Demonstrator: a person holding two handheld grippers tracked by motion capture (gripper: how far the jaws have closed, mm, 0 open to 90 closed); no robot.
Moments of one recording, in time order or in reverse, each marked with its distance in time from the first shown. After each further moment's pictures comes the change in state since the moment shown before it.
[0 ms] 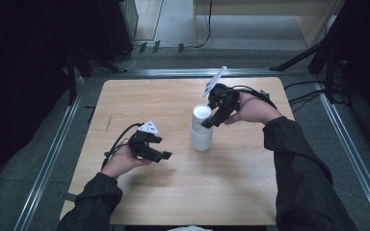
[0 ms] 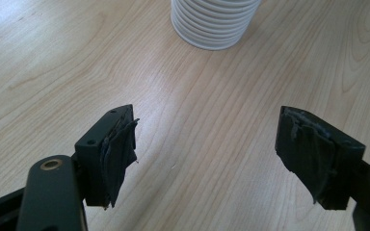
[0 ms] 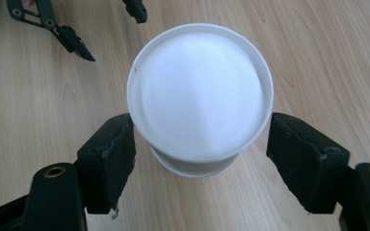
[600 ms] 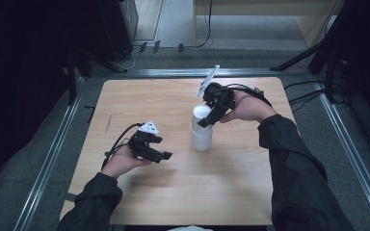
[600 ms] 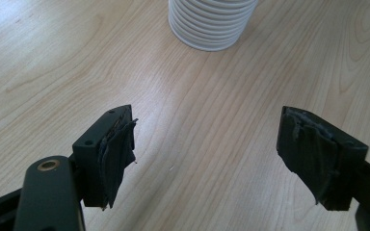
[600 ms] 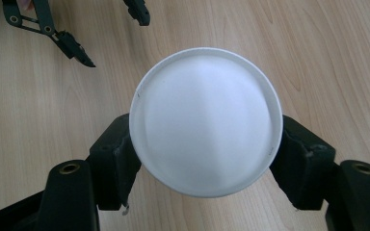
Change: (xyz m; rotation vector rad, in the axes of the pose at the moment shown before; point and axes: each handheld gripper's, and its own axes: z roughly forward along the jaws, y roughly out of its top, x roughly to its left) left arm -0.001 0.001 0.000 -0.001 -0.006 0.001; right arm -0.001 0.011 0.005 0.025 0.013 -0.006
